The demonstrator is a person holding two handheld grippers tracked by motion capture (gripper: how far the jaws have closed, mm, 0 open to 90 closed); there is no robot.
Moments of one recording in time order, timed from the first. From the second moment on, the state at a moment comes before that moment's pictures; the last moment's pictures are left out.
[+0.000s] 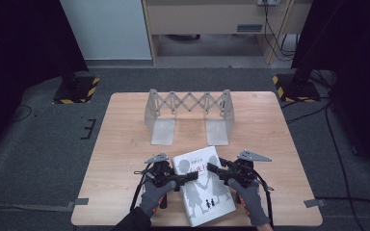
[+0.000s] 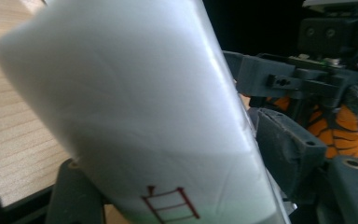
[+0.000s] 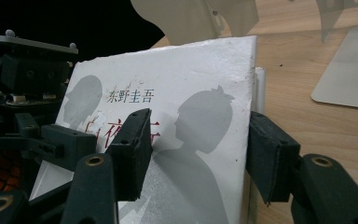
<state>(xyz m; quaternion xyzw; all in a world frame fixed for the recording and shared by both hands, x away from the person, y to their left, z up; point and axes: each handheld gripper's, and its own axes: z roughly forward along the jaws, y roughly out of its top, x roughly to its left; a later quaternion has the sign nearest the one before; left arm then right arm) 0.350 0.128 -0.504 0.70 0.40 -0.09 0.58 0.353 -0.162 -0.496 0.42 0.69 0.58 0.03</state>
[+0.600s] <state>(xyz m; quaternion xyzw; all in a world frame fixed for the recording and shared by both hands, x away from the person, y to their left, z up) 0.366 0.147 -0.448 0.68 0.38 0.02 0.62 0.363 -0.221 -0.495 0.48 0.67 0.53 0.17</state>
